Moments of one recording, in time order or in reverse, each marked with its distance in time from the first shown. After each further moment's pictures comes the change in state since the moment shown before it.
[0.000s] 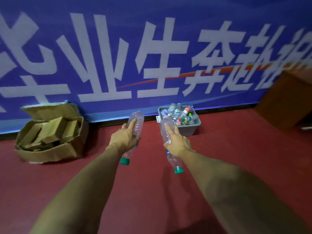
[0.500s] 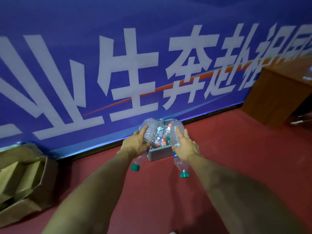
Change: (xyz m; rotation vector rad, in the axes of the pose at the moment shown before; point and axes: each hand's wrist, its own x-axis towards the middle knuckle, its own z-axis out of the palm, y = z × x) left_hand 0.278 0.176 0.014 0.002 -0.105 0.208; right_hand 0.229 0.169 -0.095 0.087 0.113 0.186
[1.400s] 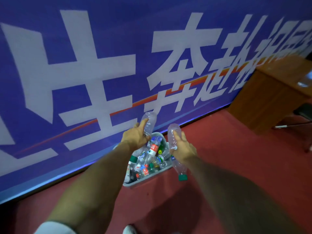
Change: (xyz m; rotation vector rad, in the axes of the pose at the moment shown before) left_hand 0.439 0.031 -0.020 -0.109 -0.082 0.122; right_hand 0.376 0.047 -0.053 -0.019 -0.105 0.188
